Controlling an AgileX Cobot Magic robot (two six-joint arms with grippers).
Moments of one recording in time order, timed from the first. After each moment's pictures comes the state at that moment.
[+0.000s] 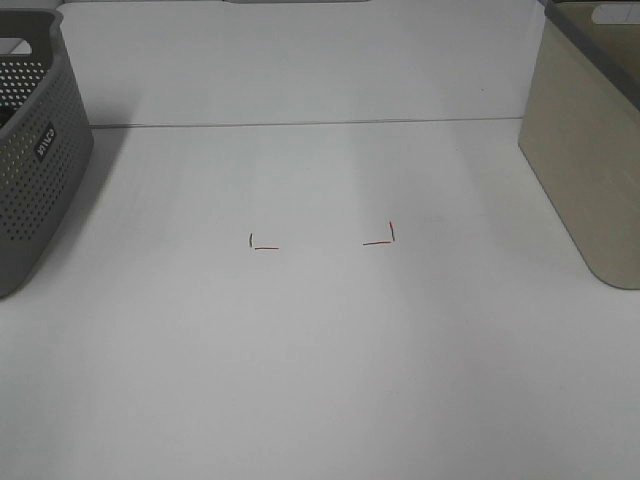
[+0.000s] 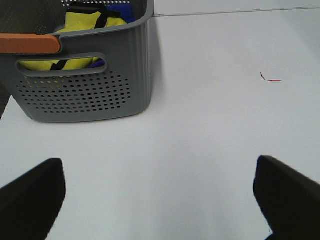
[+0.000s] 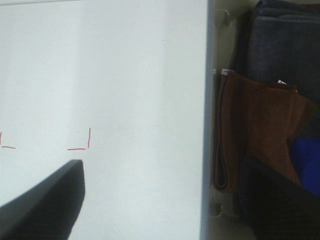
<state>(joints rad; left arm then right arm) 0.02 0.00 -0.50 -0.06 1.05 0.04 -0.03 1.79 -1.86 0.25 1.21 -0.13</state>
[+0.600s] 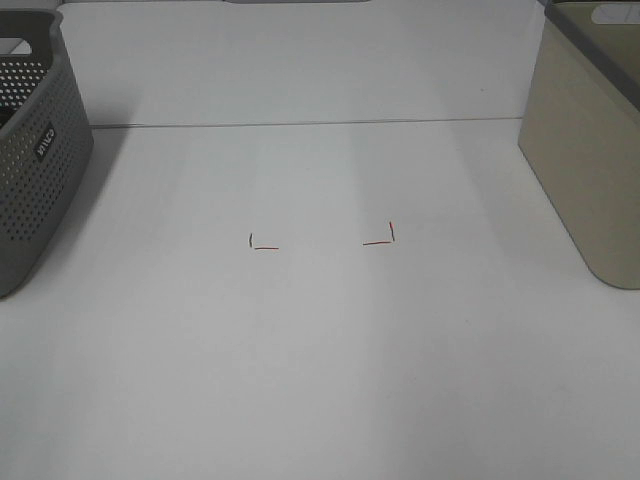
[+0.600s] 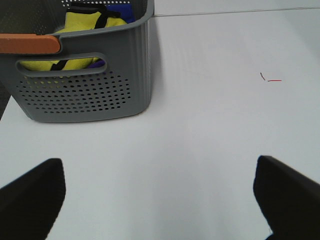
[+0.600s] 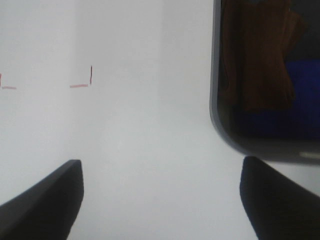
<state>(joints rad) 0.02 0.00 -0.50 -0.06 1.05 0.04 0.05 1.36 -1.42 0.14 1.22 -0.03</state>
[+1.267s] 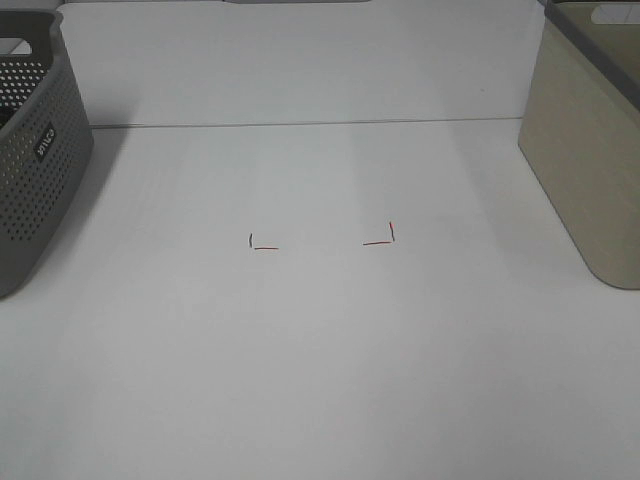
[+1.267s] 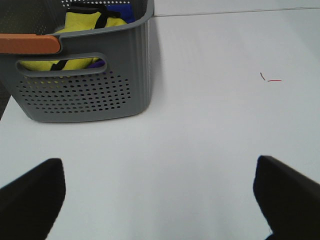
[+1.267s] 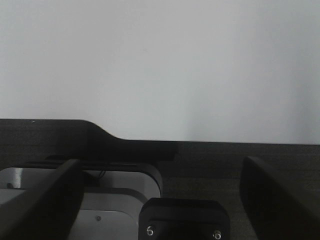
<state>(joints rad) 0.02 0.00 -0.50 -0.06 1.05 0.04 0.05 0.63 -0.62 0.11 1.22 -0.03</state>
